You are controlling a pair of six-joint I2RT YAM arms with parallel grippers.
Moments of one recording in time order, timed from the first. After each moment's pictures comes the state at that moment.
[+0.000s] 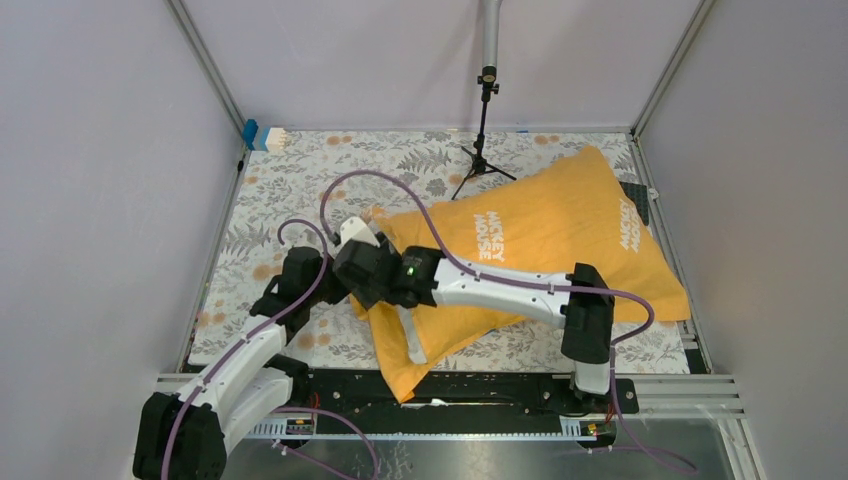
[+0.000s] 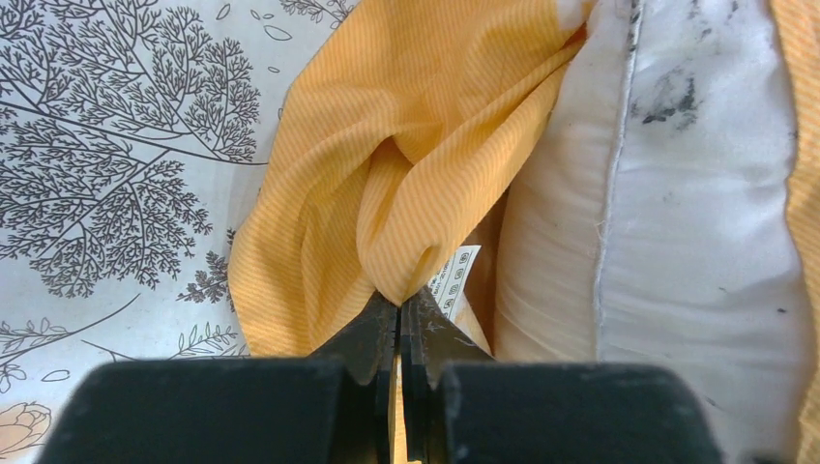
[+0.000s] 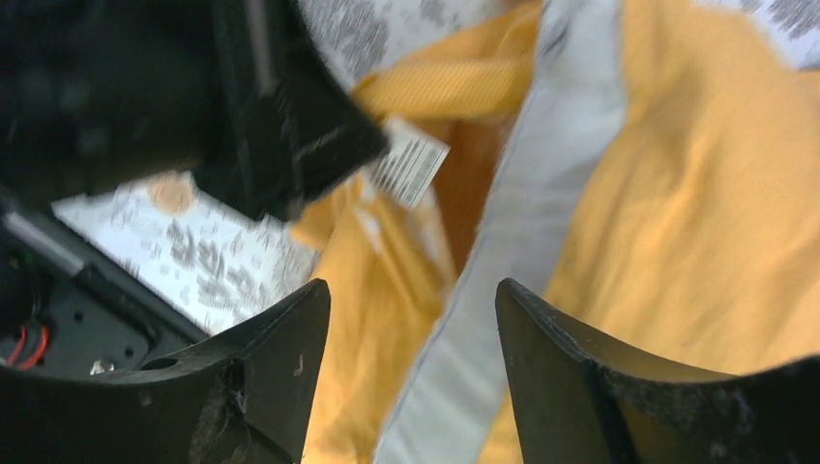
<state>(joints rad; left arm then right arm) -0.29 0.84 0.37 -0.19 0.13 -0.92 1.25 1.91 1.76 -0.73 0.44 0.34</state>
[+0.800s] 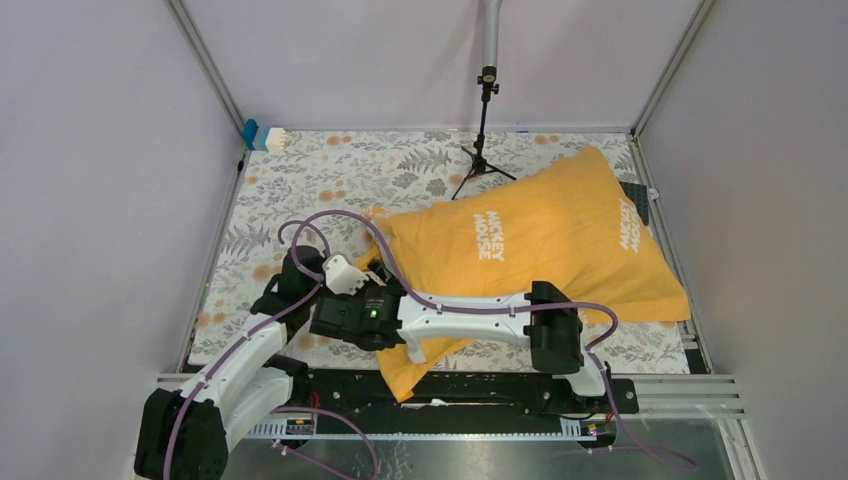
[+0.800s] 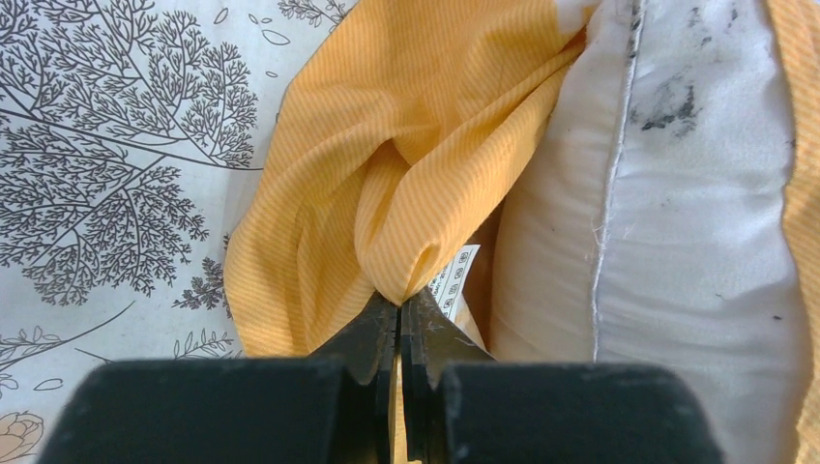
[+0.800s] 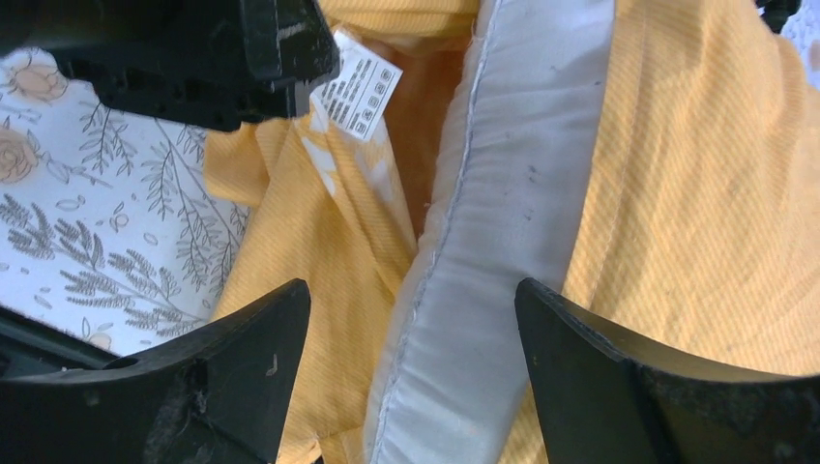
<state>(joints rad) -0.27 0.87 0.37 -0.17 0.15 -0.92 1.44 2.05 1.84 -1.00 0.81 0.47</state>
